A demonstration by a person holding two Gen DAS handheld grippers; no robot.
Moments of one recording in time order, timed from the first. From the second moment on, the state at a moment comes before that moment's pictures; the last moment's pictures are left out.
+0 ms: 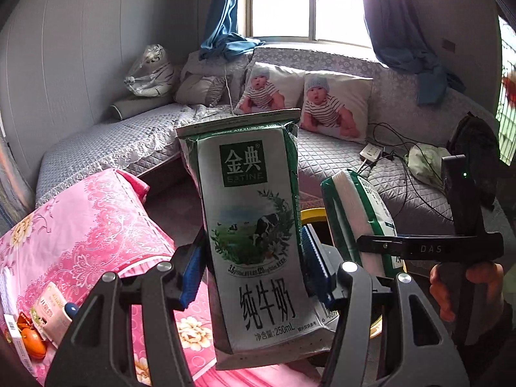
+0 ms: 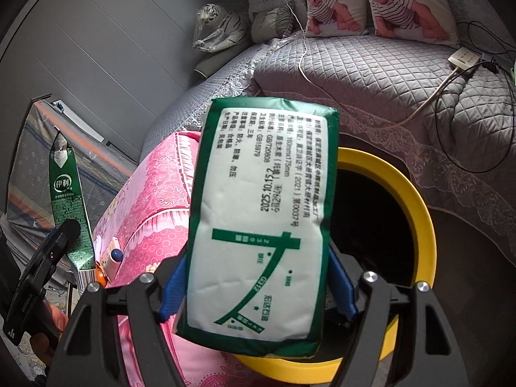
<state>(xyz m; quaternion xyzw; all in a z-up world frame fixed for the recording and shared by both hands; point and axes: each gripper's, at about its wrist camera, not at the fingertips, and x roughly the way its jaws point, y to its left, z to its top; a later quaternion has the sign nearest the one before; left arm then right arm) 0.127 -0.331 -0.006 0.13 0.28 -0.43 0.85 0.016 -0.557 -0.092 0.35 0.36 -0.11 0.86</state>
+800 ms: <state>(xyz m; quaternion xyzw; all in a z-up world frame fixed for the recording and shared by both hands) 0.169 -0.358 -0.049 0.07 0.35 -0.43 0.83 -0.011 -0.582 -0.094 0.37 0.34 -0.19 0.84</state>
